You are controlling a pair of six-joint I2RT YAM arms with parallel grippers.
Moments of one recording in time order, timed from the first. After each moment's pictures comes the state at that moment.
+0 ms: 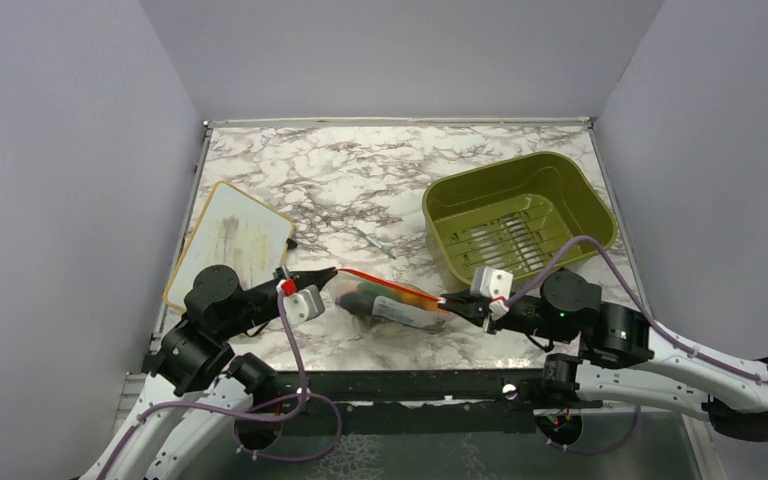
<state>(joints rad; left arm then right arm) -0.58 0.39 0.71 -0.47 0.50 0.61 1.22 0.62 0.77 -0.35 -0.01 -0.27</state>
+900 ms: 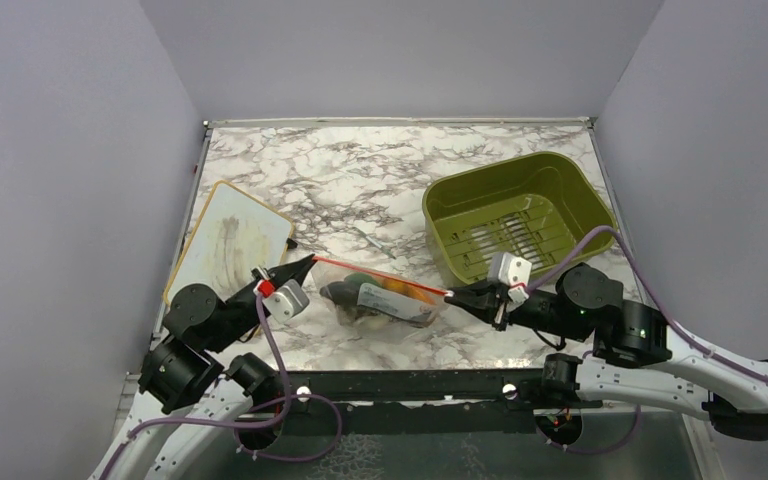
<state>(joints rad) -0.60 0.29 0.71 -0.42 0.25 0.55 1.22 0.59 0.86 -0.41 0.04 -0.19</state>
